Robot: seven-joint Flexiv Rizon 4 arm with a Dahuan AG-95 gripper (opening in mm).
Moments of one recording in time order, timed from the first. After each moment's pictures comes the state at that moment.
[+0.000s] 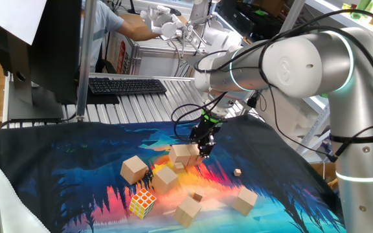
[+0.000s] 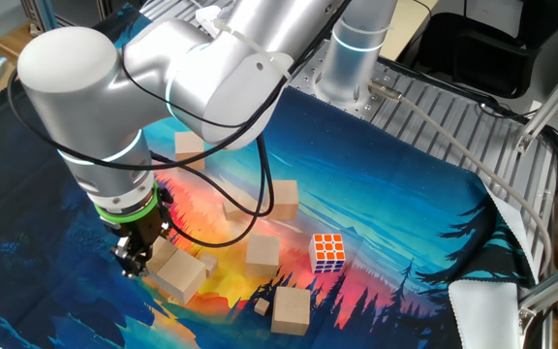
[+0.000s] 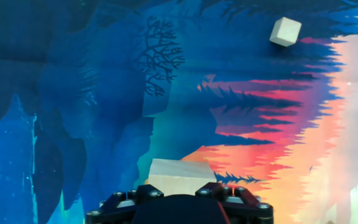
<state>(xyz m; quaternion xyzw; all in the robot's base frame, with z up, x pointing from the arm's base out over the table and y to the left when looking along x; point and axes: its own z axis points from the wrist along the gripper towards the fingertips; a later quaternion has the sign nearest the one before) 0.675 -0.082 0.023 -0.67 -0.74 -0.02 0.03</state>
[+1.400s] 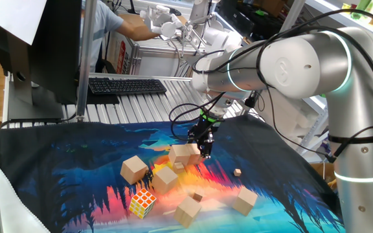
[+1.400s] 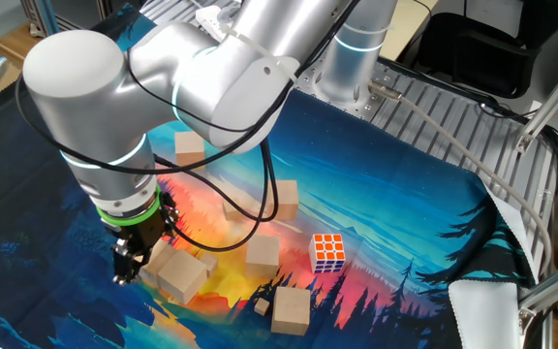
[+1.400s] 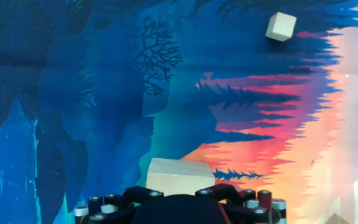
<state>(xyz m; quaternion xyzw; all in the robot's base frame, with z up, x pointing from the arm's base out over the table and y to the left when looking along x) 0.677 -0.078 0.025 -0.69 -0.72 -0.02 0.03</state>
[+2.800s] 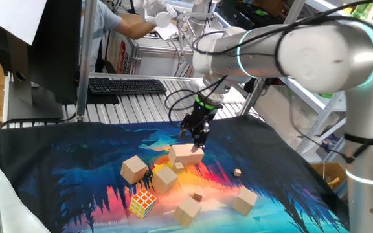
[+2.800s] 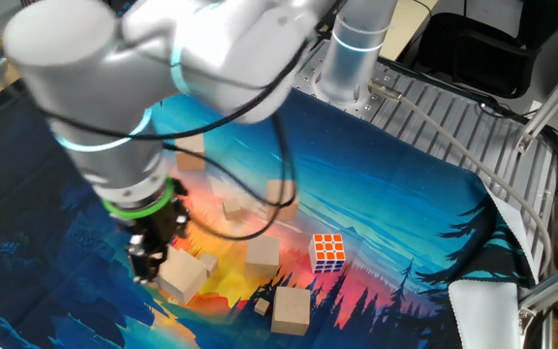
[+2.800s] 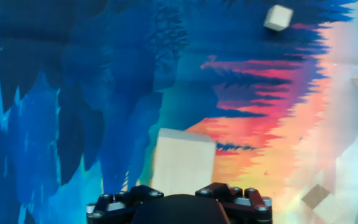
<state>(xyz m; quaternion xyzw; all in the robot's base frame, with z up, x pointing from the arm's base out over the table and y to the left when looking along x) 0.667 -0.022 0.086 -0.63 -0.78 -0.04 0.04</state>
